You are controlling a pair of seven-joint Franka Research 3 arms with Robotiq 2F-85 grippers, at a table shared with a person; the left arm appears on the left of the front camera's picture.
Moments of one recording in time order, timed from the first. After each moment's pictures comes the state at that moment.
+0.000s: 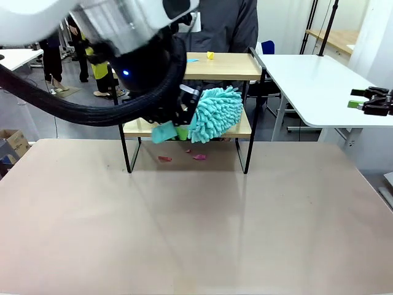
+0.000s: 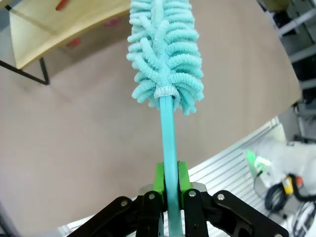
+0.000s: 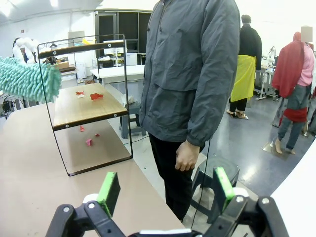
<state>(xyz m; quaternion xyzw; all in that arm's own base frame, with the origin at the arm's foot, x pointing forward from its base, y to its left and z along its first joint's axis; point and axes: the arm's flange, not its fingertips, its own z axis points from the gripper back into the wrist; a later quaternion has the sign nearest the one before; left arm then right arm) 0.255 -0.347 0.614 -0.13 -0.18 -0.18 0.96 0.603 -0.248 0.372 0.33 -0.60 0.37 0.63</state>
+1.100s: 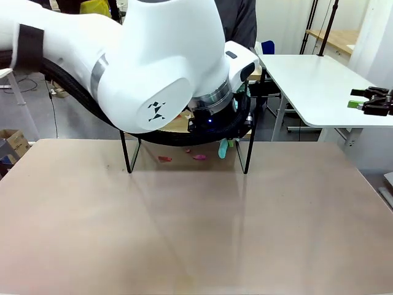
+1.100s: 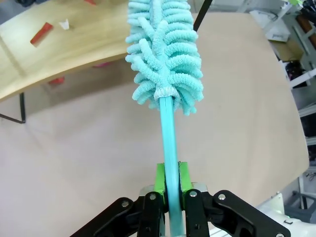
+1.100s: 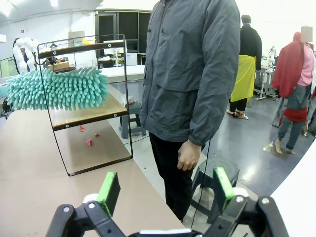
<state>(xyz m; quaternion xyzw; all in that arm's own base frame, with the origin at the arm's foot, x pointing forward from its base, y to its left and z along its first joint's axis) 0.315 -0.440 0.527 -0.14 -0.26 -0.10 0.95 0.603 -0.248 0.372 0.33 -0.60 0.37 0.63</state>
